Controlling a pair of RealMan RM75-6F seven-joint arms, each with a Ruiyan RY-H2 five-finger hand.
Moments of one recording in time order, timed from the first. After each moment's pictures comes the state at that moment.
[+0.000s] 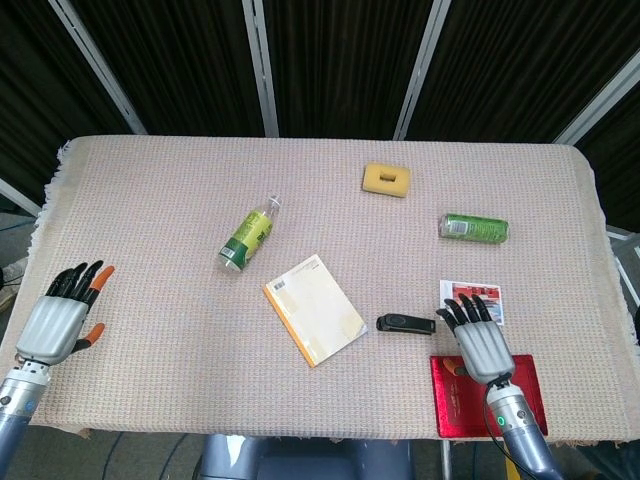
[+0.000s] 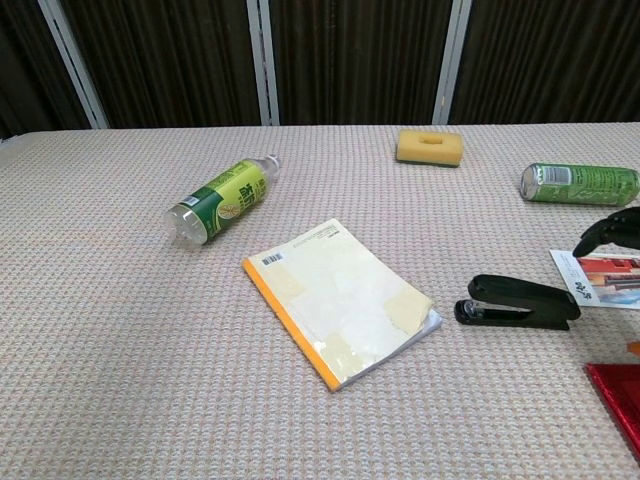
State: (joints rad) left arm -0.26 -1.21 -0.02 -1.46 1.49 1.30 0.20; right arm 0.24 -1.40 0.12 -1.66 -1.37 1.14 -0.48
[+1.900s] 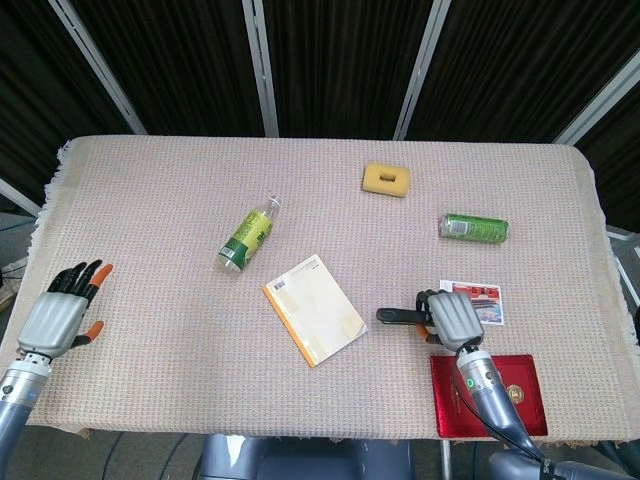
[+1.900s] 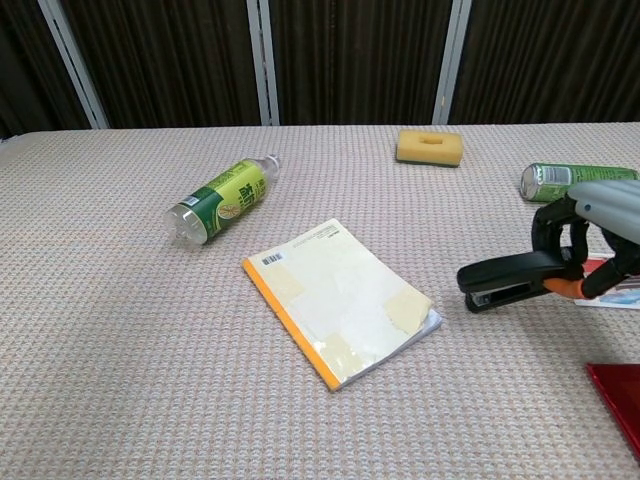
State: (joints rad) left arm -0.29 -1.22 -0.02 -1.43 1.44 1.22 0.16; right arm 0.42 -1.48 0.16 -1.63 -1.18 1.12 -0.49
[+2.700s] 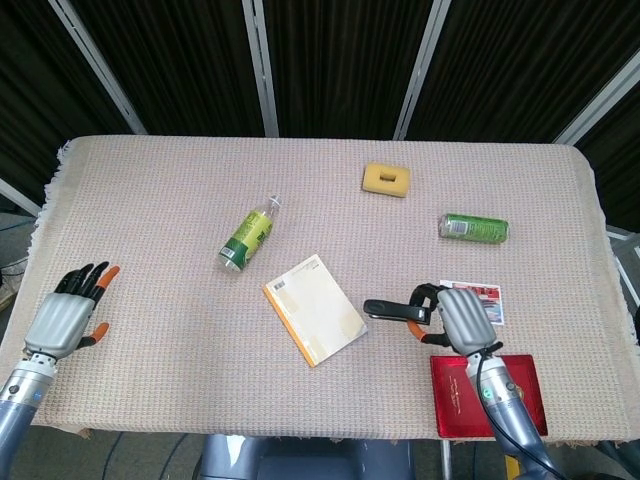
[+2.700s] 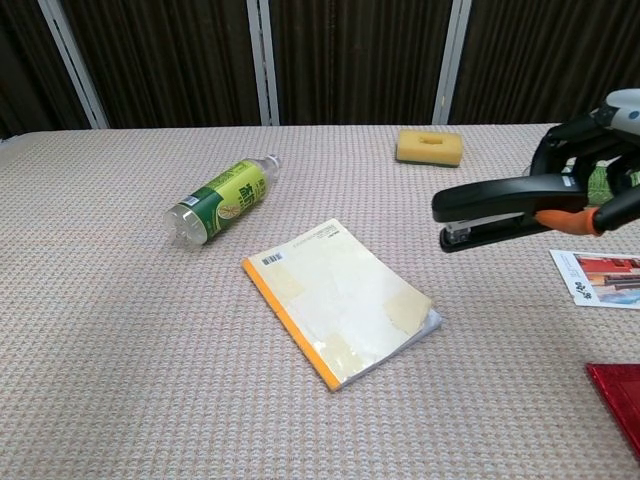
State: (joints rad) left arm -0.30 -1.22 -0.01 -1.44 1.44 1.20 0.18; right arm 0.38 -1.34 0.19 -1.93 -1.24 1.19 -0.27
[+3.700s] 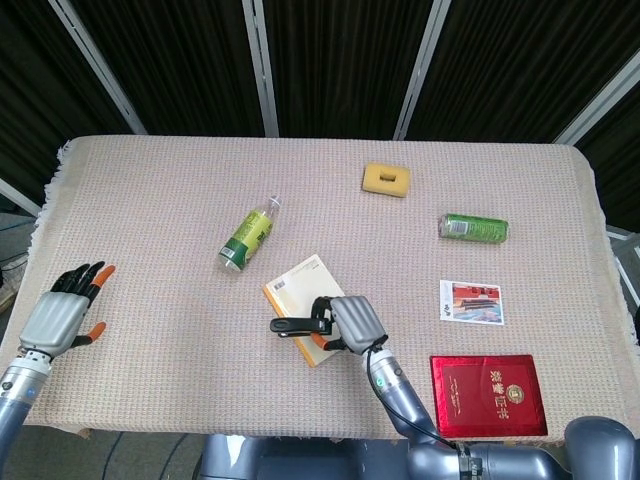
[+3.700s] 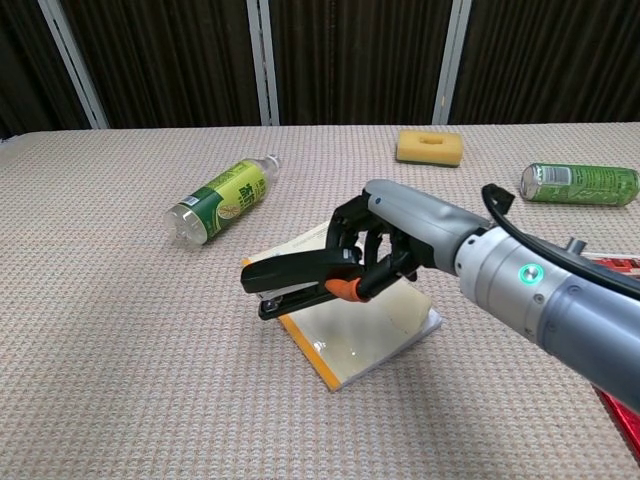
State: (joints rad) left arm -0.31 -1.21 -0.01 -1.41 1.43 1.17 0.09; right arm 0.64 -1.81 0.28 -1.67 -1.01 1.05 -0.44
